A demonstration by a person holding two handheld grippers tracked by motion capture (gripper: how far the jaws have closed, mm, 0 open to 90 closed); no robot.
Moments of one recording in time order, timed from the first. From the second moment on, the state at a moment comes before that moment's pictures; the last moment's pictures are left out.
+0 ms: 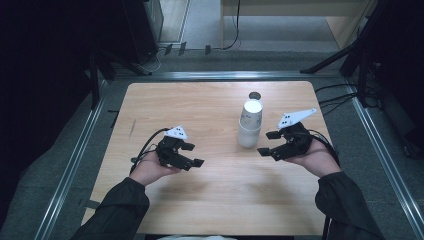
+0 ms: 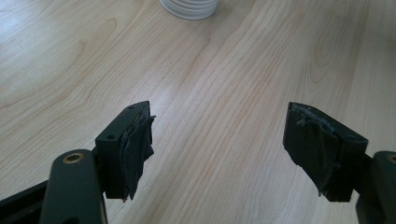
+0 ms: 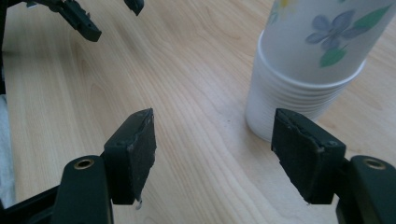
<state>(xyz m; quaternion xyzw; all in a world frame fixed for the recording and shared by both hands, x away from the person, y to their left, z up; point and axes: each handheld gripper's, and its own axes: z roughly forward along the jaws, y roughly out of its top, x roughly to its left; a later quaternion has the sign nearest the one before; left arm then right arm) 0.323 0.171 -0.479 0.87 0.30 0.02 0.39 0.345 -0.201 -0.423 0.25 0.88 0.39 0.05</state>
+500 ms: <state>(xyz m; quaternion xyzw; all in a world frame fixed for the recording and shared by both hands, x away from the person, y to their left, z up) 0.323 0.167 -0.480 0.88 0.29 0.01 0.38 0.385 -0.204 -0.398 0.25 0.90 0.36 0.06</state>
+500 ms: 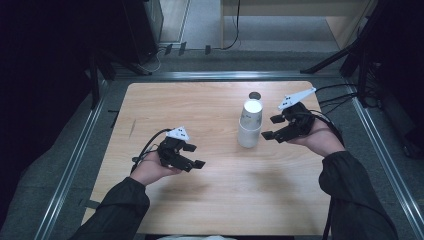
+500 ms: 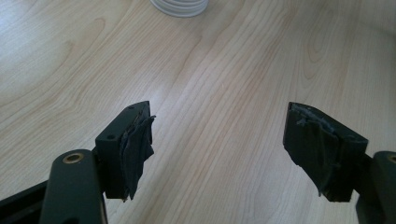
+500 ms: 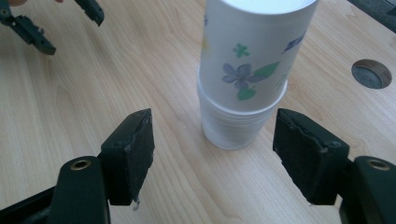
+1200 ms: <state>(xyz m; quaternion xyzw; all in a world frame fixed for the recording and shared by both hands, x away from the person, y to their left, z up) 0.325 0.167 -0.481 0.88 0.28 0.00 0.39 0.427 -0.177 -0.394 0.24 0.89 0.37 0.06</state>
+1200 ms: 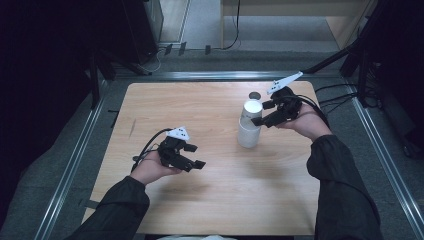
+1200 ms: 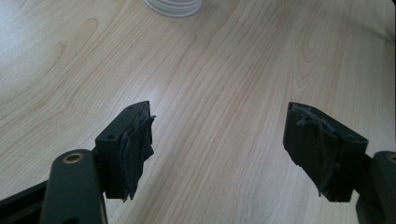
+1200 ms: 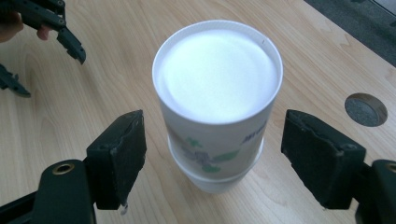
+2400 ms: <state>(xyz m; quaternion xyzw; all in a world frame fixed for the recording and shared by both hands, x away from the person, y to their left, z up) 0.325 0.166 -0.481 0.88 0.28 0.00 0.39 0.432 -0.161 -0.383 0.25 0.90 0.36 0.07</state>
